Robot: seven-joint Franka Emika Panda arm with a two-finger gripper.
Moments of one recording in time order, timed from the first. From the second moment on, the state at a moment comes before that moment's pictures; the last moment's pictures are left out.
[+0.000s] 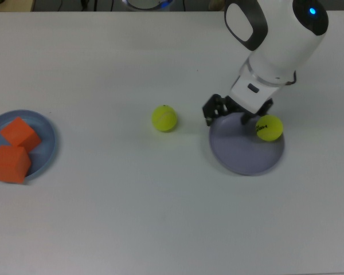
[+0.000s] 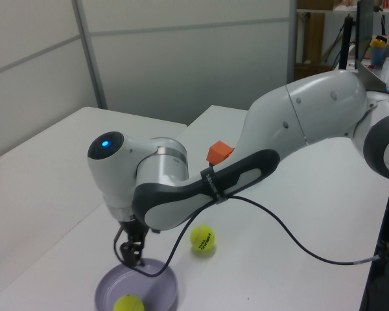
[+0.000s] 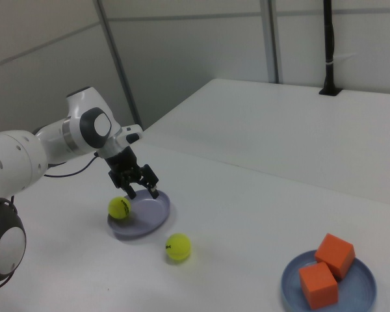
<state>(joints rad) 0.35 0.55 0.30 -1.40 -0.43 1.85 0.39</state>
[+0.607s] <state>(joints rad) 0.34 0.60 0.20 -1.47 -0.51 1.67 0.28</state>
